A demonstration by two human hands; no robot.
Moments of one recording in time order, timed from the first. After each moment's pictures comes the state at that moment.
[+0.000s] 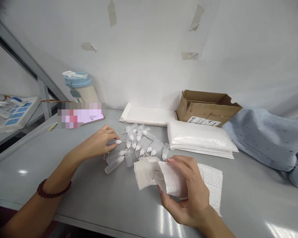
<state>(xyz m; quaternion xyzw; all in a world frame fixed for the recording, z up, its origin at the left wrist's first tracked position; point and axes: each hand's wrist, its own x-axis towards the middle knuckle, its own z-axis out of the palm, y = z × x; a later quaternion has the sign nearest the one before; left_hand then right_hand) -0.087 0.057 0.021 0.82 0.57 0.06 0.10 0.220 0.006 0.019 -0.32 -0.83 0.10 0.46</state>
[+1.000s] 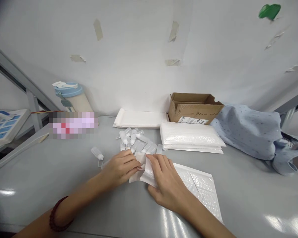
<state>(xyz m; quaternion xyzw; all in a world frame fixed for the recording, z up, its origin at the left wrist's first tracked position) -0.001 0.029 -0.010 0.91 0.34 0.25 0.01 0.206 0.014 -0.002 -0.39 -0.89 0.17 0.17</state>
